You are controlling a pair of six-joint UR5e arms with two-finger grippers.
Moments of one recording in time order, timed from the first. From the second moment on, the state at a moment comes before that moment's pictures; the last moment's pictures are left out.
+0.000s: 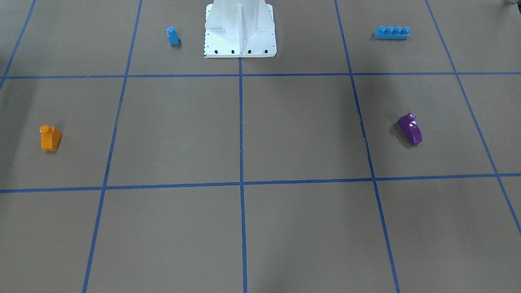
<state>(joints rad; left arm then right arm) -1.51 -1.54 -1.78 -1.53 -2.28 0.01 1.61 -1.56 1.63 -1.73 2.37 -0.19</state>
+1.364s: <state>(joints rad) -0.87 -1.54 -1.79 -2.02 -2.01 -1.08 1.60 -1.51 1.61 -1.63 2.44 -0.08</state>
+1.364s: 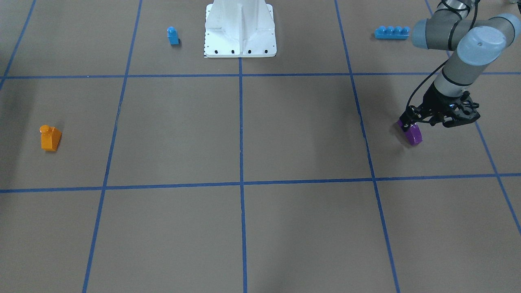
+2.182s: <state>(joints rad) -0.79 -1.49 -1.75 -2.06 -2.00 -1.10 1.60 -1.51 1.61 -1.63 2.44 -0.07</state>
